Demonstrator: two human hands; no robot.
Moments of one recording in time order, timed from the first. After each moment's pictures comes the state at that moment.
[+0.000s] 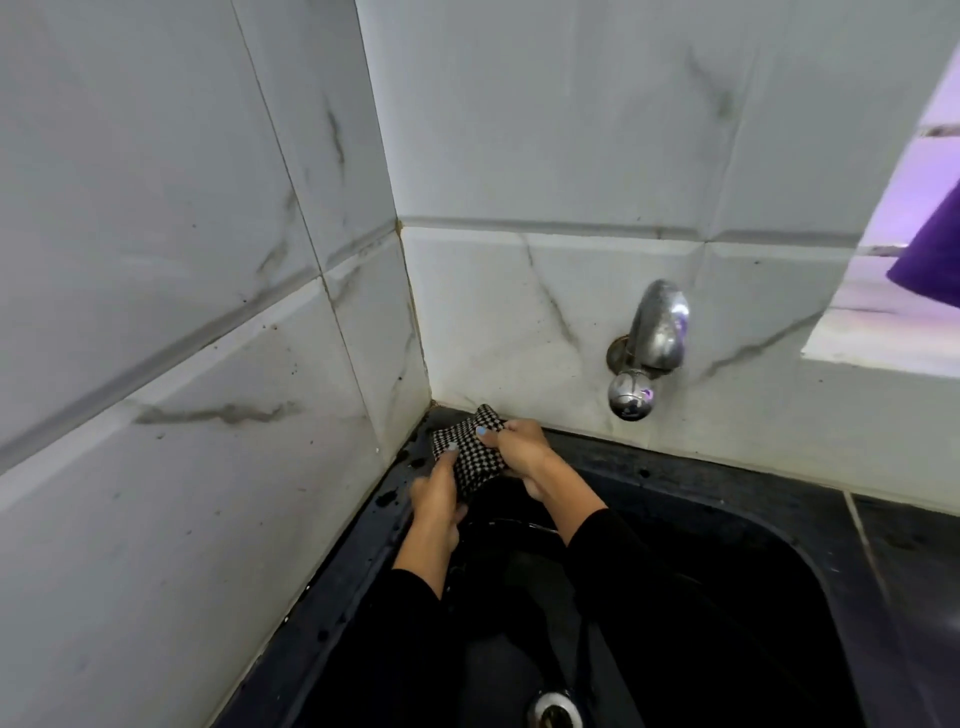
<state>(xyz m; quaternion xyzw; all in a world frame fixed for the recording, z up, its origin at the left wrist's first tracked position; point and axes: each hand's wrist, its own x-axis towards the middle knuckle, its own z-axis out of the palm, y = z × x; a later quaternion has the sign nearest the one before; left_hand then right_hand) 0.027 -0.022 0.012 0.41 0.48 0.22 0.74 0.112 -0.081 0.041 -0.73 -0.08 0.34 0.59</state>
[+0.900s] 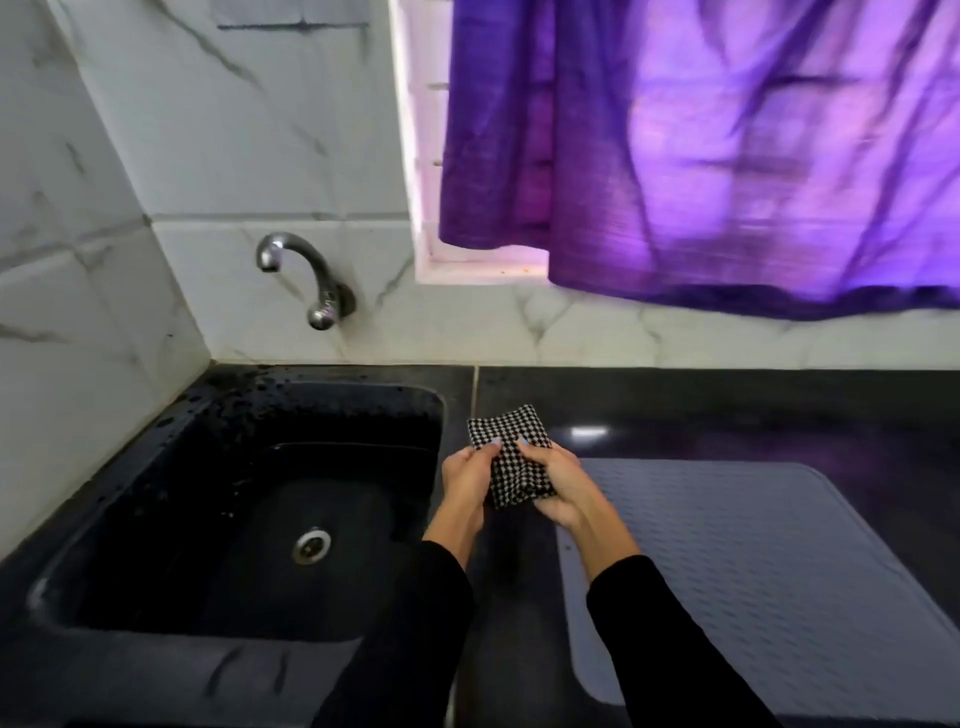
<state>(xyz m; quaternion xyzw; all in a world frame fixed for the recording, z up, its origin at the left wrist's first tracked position) -0.057 -0.503 0.054 0.53 0.30 0.10 0.78 -0.025 -0.598 0.053 -0.48 0.05 0.25 0.84</state>
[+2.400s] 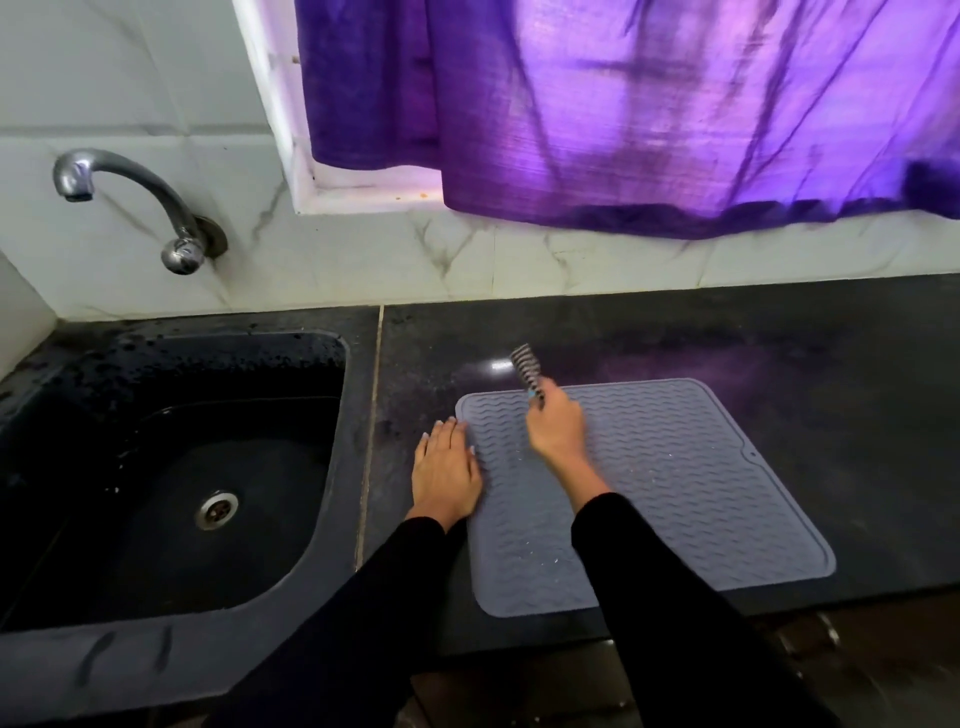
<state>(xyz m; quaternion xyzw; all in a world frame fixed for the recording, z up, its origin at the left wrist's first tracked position) -0.052 -0.572 -0.038 0.98 0.04 0.05 0.18 -0.010 -0.704 0.033 -0.93 0.04 -0.03 0.37</state>
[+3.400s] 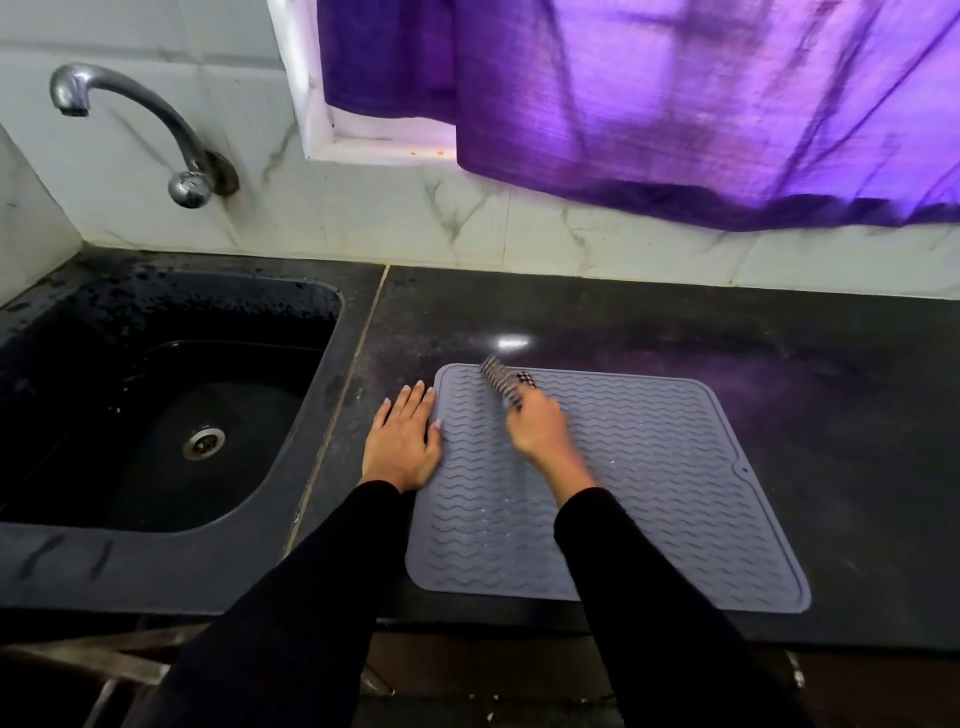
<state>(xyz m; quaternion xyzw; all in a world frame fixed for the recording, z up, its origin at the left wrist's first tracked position) -0.051 -0.574 -0.060 0.98 0.10 0.07 0.15 0.002 -0.739 0.001 -0.95 -0.10 0.04 0.29</state>
